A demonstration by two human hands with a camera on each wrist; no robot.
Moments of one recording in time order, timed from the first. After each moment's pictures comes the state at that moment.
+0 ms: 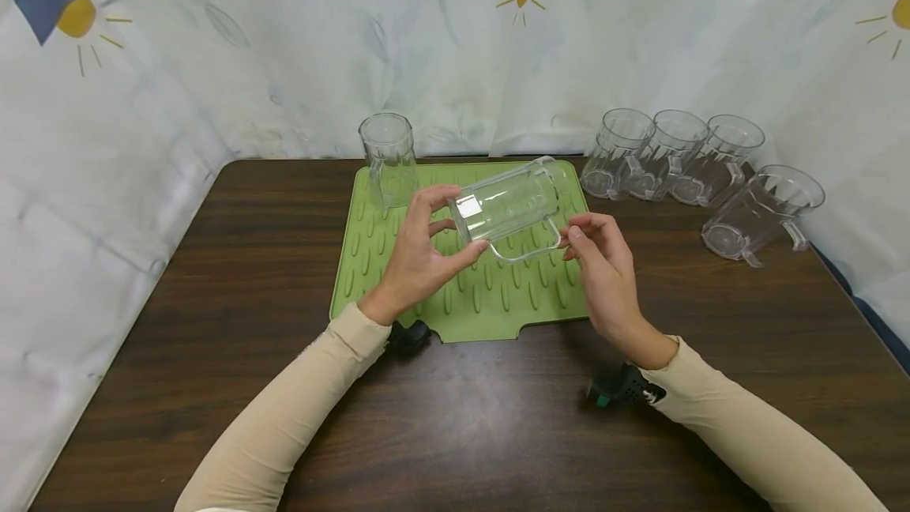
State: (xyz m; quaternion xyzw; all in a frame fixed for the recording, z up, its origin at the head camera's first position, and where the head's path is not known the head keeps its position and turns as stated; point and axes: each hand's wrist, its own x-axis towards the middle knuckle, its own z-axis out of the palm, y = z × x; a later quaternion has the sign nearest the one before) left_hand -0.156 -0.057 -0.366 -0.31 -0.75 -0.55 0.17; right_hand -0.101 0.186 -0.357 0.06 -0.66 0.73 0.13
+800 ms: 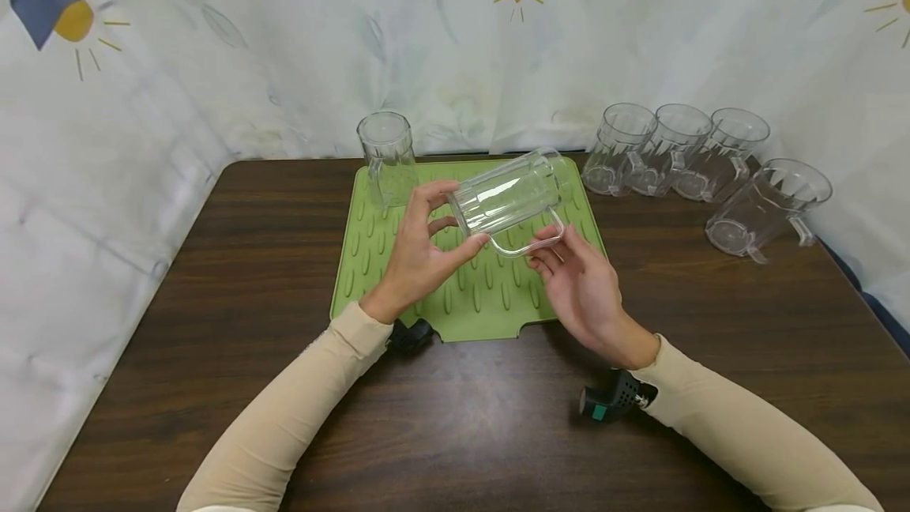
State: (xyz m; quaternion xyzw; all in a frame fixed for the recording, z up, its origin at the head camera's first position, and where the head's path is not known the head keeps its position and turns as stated) left_hand -0.156 -0.053 -0.362 -0.30 -0.75 -0.57 0.16; right_hand -0.098 0.171 -0.359 0.05 -0.45 0.89 -0.08
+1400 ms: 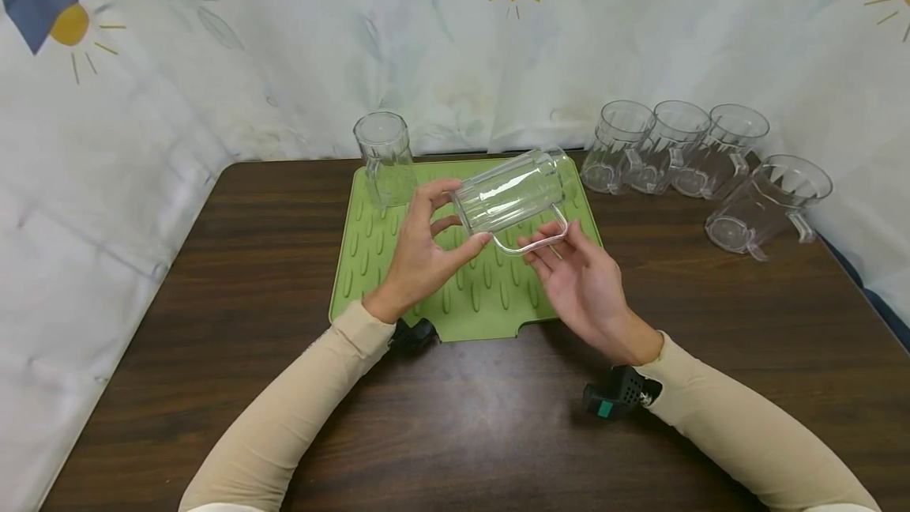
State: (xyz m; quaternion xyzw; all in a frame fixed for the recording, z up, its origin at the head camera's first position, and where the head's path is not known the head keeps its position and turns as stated) left_hand -0.156 -0.045 -0.361 -0.29 -0.75 -0.58 0.14; right_hand -0.101 0.179 -0.353 0.05 -0.37 0.92 -0.11
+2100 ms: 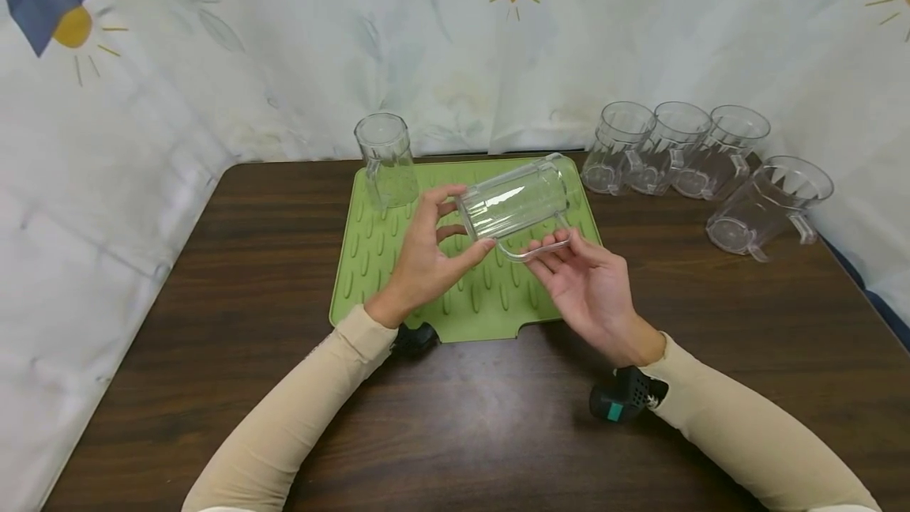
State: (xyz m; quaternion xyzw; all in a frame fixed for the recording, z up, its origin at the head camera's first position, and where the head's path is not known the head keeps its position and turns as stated) left_hand -0.154 -0.044 -0.363 -0.30 -0.75 -0.58 0.11; right_hand -0.097 0.182 -0.351 0.03 -0.30 0.95 -0.12
